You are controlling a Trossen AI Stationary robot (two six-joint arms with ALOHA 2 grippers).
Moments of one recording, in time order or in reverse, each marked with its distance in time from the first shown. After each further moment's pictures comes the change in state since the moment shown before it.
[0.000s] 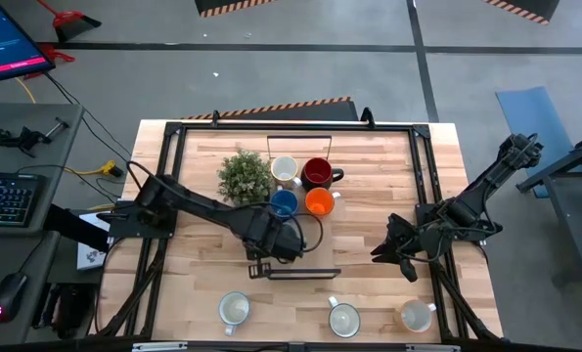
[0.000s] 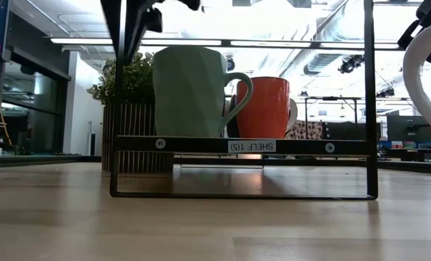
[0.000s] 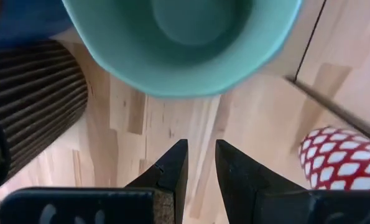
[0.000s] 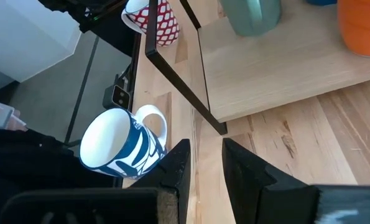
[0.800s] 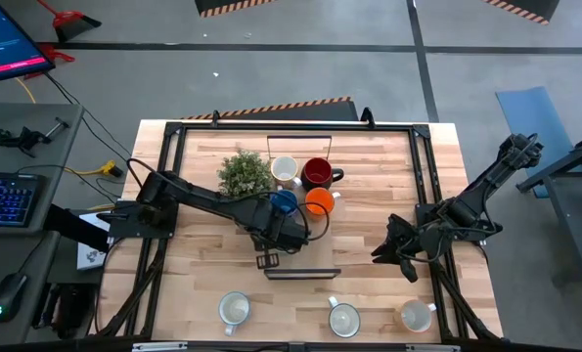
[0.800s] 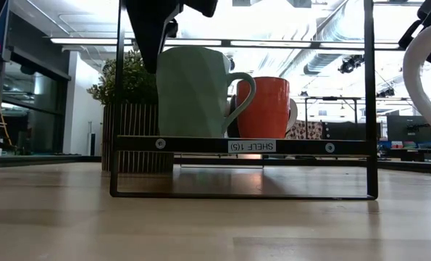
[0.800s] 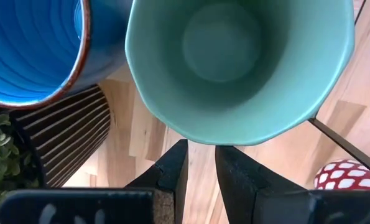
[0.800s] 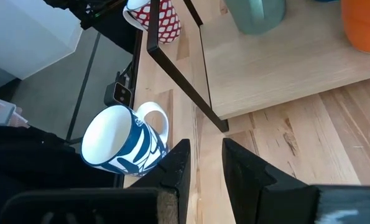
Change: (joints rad) left arm 0.057 -0.001 0.000 0.062 -0.058 0.045; right arm 0.000 0.000 0.000 -0.003 -0.013 0.000
